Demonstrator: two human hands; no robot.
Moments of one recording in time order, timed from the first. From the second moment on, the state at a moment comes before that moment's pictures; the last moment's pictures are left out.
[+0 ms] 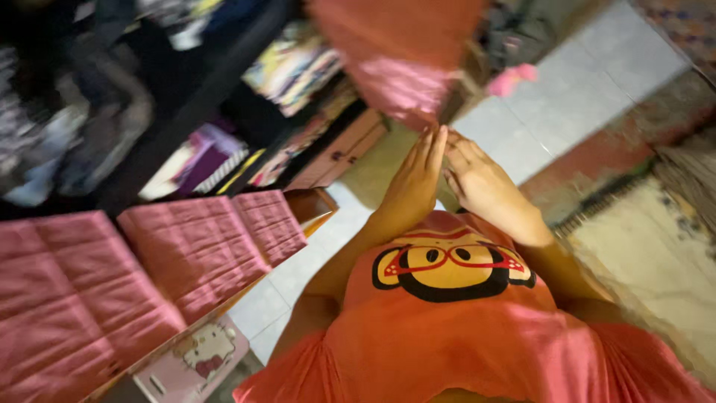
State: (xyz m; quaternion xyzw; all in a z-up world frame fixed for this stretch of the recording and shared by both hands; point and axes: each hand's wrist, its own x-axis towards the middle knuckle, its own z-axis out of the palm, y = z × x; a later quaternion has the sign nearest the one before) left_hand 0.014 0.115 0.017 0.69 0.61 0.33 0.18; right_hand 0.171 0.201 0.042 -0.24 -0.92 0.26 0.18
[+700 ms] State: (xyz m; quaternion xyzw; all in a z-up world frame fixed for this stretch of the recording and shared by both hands) left_hand 0.339 0.510 -0.092 0.66 0.52 0.46 0.29; right_hand 0.483 0.534 -0.019 -0.36 -0.84 0.28 0.28
